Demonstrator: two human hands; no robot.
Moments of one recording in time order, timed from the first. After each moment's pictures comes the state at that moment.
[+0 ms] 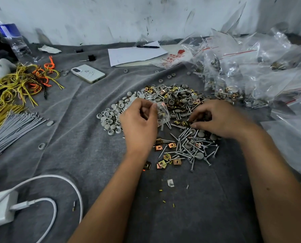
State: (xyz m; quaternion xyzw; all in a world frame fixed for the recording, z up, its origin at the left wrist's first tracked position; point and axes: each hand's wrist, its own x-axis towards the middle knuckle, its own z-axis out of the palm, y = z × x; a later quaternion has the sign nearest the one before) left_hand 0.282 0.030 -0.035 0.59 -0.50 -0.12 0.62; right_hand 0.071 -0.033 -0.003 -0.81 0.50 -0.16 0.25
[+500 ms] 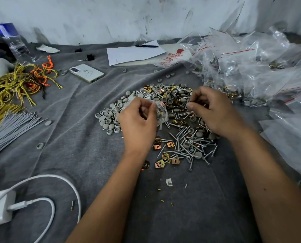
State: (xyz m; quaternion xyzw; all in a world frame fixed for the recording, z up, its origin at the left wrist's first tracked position) left_hand 0.282 0.030 -0.036 0.59 -0.52 -0.10 0.61; right_hand 0.087 -0.031 -0.008 -0.77 0.45 -0.36 0.26
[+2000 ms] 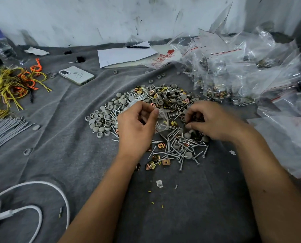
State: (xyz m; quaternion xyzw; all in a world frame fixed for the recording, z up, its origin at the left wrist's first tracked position) left_hand 0.278 0.027 -0.042 0.55 -0.59 -0.16 0.58; right_hand 0.056 -0.035 -0.013 -0.83 0.47 -0.18 0.24
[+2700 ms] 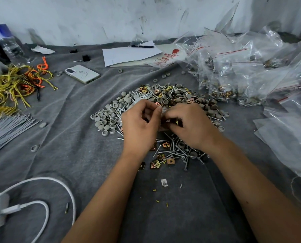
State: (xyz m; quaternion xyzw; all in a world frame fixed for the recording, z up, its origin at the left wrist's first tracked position) left_hand 0.277 0.029 -0.038 0.55 -0.56 -0.16 0.60; right_hand 0.117 -0.007 -0.014 -0.88 0.35 -0.29 0.15
